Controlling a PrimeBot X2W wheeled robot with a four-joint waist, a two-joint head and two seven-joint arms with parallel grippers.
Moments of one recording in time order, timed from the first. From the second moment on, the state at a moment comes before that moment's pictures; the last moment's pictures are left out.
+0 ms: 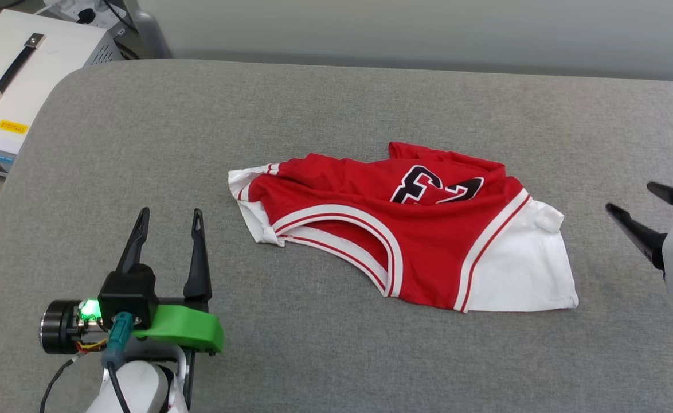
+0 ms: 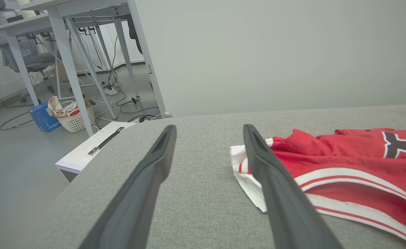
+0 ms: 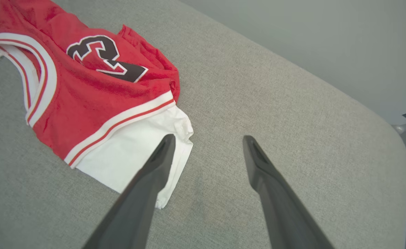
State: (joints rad) left arm -0.18 0.43 -0.42 0.01 -0.39 0.35 -0.26; right arm -0.34 -0.77 0.30 -0.09 0.66 0.13 0.56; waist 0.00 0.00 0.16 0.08
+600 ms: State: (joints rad) left arm -0.14 0.20 -0.22 -0.01 -0.18 0.19 -0.26; right arm -0.36 -0.68 0.46 0.21 0.73 0.13 0.73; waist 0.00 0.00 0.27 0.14
